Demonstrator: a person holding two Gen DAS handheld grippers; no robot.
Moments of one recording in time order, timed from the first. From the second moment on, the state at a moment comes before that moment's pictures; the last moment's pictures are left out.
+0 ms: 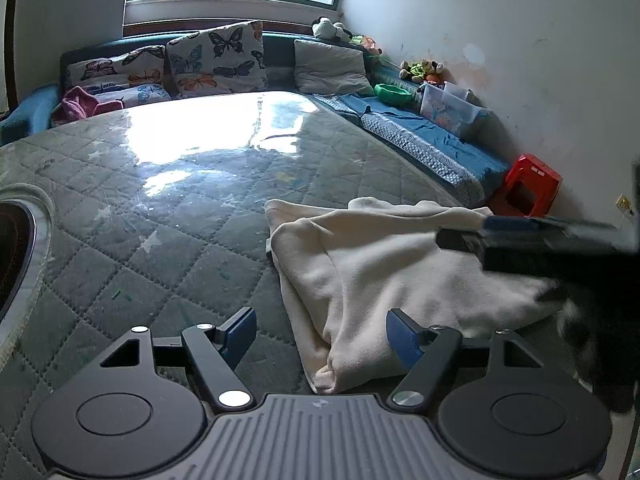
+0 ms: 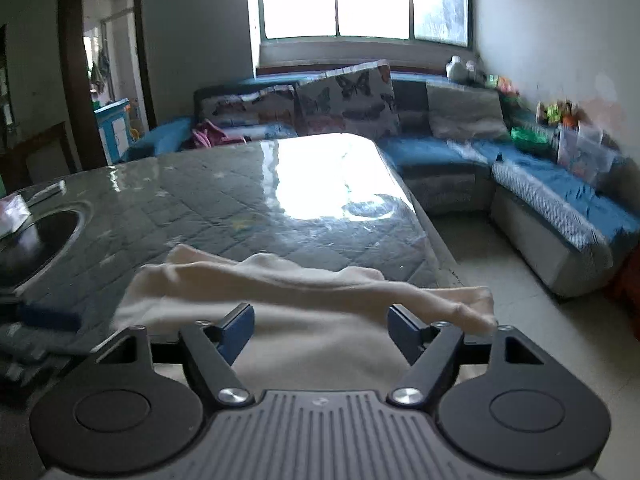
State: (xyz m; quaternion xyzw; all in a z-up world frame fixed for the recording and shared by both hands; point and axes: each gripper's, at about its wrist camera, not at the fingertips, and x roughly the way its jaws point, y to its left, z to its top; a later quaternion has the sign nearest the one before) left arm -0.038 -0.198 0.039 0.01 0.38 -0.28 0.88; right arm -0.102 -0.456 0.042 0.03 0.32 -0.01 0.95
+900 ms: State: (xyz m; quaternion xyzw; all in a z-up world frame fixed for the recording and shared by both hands) left arm -0.036 -0.182 0.041 0.01 0.36 -0.30 0.88; right arm -0.031 -0.398 0.021 -0.07 0.35 0.02 0.93
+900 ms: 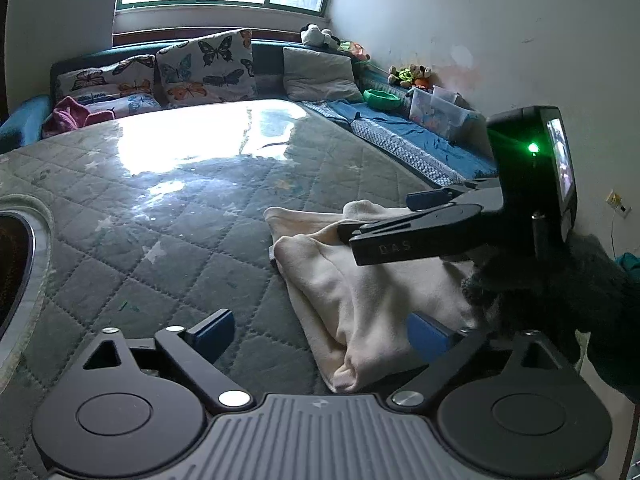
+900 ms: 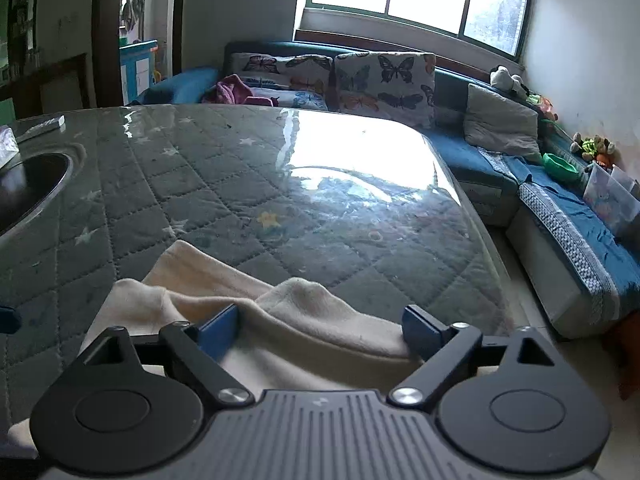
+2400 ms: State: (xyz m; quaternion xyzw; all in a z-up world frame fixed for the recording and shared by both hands) left arm -0.046 -0.190 0.057 0.01 0.37 -0.26 0.89; right arm -0.204 -0.398 0.041 0.00 0.26 0.02 0.96
